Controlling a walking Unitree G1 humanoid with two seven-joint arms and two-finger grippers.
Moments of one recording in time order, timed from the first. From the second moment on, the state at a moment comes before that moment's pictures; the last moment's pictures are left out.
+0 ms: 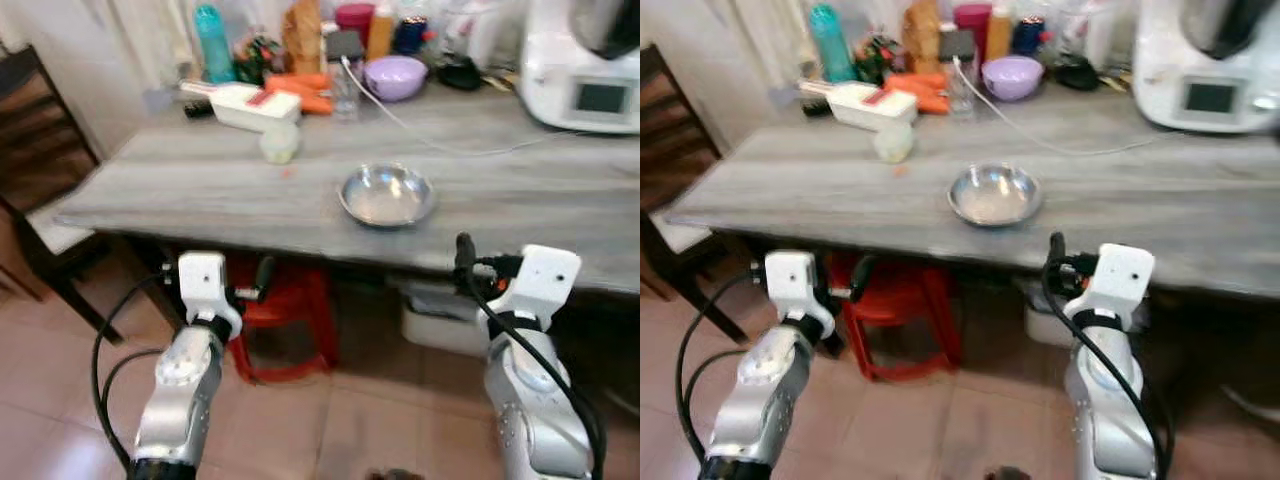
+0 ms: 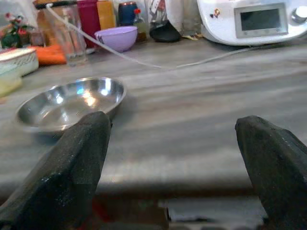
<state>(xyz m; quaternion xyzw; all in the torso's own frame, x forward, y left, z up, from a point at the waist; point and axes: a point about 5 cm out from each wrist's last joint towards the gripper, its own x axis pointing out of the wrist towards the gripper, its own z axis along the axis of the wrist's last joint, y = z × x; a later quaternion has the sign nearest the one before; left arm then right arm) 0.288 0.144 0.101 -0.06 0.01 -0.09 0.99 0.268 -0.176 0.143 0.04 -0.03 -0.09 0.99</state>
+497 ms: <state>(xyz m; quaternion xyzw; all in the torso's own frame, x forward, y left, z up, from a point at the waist) 0.290 0.141 0.100 -0.06 0.02 -0.09 0.99 0.271 -0.177 0.147 0.04 -0.04 -0.10 0.99</state>
